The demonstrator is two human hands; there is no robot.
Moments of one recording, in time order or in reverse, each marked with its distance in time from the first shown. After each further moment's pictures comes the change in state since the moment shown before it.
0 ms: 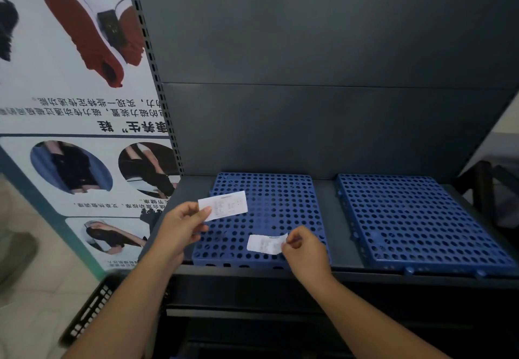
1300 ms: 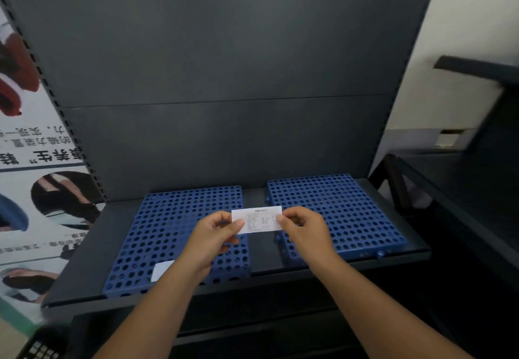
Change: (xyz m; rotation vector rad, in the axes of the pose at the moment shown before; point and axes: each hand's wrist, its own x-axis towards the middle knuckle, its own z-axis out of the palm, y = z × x) left_hand -0.062 0.030 0.200 0.081 -0.377 0.095; right_hand 0.011 0.042 -0.167 0.245 0.187 -0.101
